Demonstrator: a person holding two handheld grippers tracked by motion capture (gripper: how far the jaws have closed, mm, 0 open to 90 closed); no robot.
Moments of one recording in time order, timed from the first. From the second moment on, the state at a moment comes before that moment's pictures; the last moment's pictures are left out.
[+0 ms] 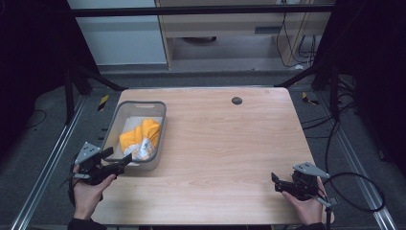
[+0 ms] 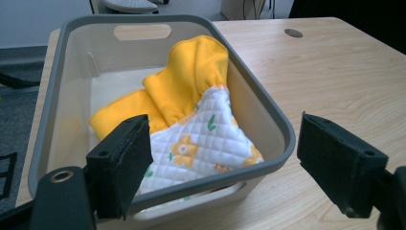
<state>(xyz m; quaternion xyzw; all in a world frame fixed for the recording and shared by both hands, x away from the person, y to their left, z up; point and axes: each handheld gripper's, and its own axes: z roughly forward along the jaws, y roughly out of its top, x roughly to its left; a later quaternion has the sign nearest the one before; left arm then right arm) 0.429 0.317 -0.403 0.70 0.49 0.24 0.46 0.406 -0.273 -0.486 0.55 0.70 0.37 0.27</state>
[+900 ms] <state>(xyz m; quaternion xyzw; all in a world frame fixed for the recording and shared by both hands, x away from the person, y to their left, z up) 0.466 0.303 -0.363 0.71 0.48 0.26 0.44 0.407 -0.273 -0.486 0.54 0.70 0.37 0.27</state>
